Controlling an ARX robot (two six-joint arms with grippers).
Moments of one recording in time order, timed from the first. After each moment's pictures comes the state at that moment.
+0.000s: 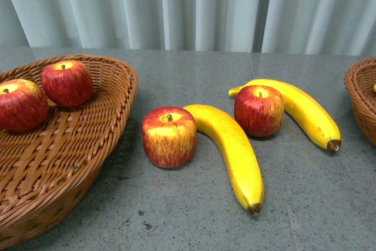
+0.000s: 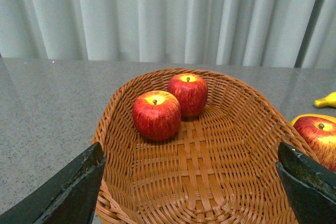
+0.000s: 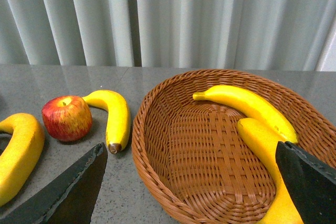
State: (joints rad) left arm 0.00 0.01 0.01 0.00 0.00 0.00; right arm 0.00 0.00 0.01 0.00 0.00 0.00
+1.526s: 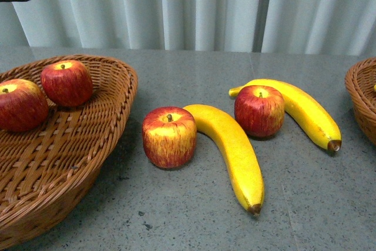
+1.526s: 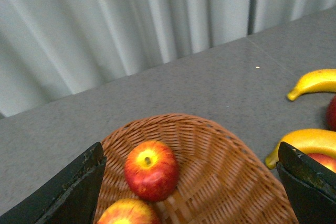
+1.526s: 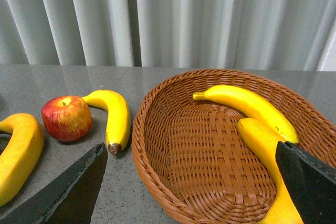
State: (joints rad) left arm 0.00 1.18 0.76 0.16 0.30 0.29; right arm 0.00 0.00 0.01 0.00 0.00 0.00
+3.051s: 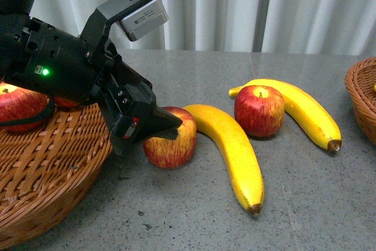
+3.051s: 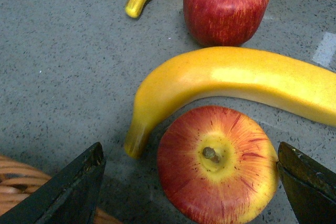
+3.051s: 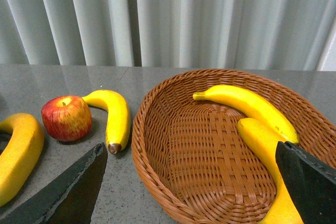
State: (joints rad) left arm -0.24 1.74 1.04 -0.09 0.54 0.61; right arm 0.00 0.00 0.01 0.00 0.00 0.00
